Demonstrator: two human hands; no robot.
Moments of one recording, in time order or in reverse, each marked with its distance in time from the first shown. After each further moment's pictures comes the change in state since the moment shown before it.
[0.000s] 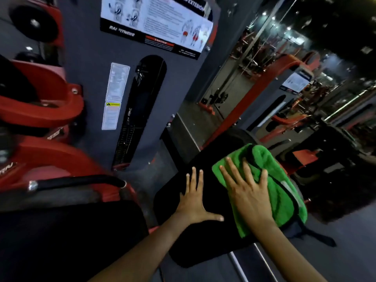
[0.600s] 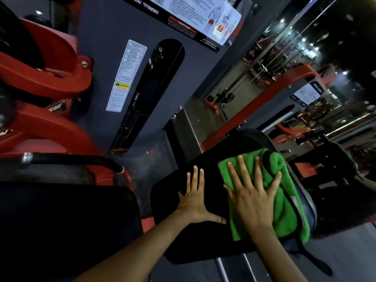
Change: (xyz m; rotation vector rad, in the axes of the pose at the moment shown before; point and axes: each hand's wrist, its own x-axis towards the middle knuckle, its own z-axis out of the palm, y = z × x) left_hand 0.002 -0.008 0.010 -0.129 -0.026 -0.081; right_hand 0.010 -0.017 0.001 0.038 -0.158 0.093
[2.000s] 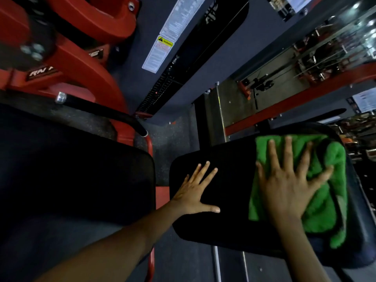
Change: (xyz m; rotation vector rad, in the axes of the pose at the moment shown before) left_hand -0.011 -0.091 0.035 0.001 0.128 0.118; right_hand 0.032 -0.023 0.018 -0.043 -0.042 0.031
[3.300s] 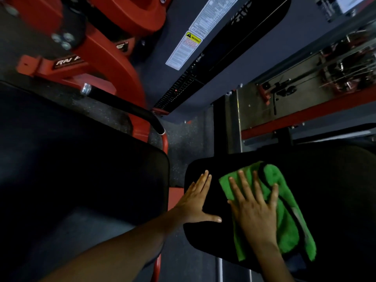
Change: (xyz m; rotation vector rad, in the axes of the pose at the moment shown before) left_hand -0.012 -0.045 0.018 -0.125 0.021 -0.105; right_hand -0.046 -0.071 0.050 0.081 -0.102 -0.448
